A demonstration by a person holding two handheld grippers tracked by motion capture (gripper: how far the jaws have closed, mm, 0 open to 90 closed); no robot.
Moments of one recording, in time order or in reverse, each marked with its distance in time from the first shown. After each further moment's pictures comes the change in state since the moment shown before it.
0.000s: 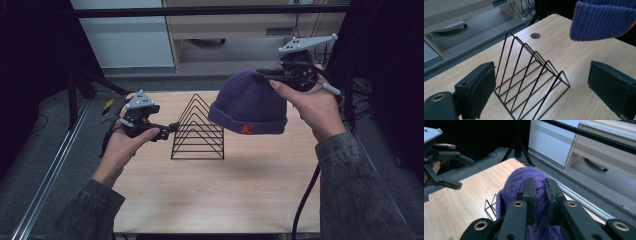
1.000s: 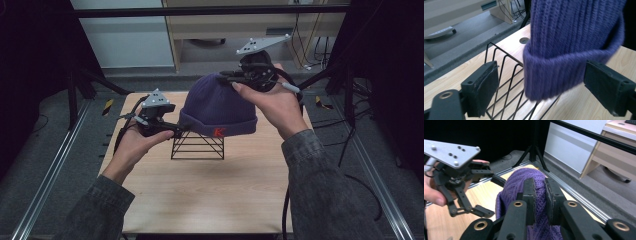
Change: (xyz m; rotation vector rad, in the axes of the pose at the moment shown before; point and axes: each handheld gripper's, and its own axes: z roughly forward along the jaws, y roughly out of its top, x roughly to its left) left arm -0.014 0.010 0.023 -0.009 -0.059 0.033; right arm 0.046 0.022 0.049 -0.017 0.112 -0.046
